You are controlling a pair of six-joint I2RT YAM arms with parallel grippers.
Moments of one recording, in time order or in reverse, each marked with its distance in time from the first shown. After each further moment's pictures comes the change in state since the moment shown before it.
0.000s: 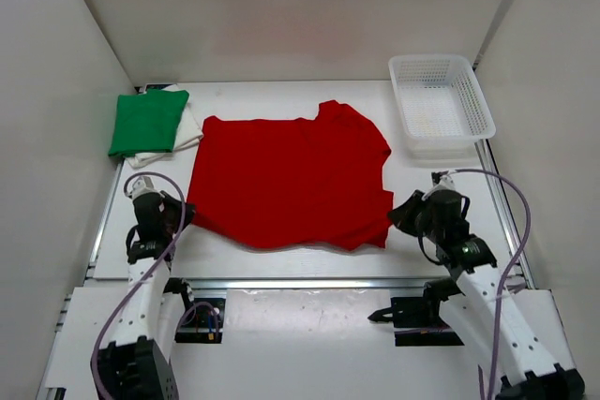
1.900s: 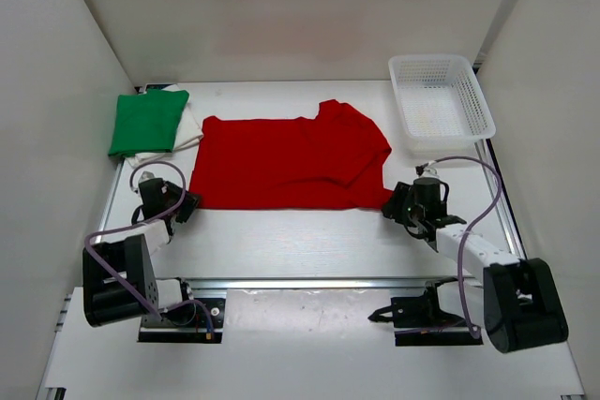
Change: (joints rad) left arm 0.055 0.606 0.064 0.387 0.060 -0.136; right arm -0.079 0.558 -0.059 0.496 0.078 -0.153
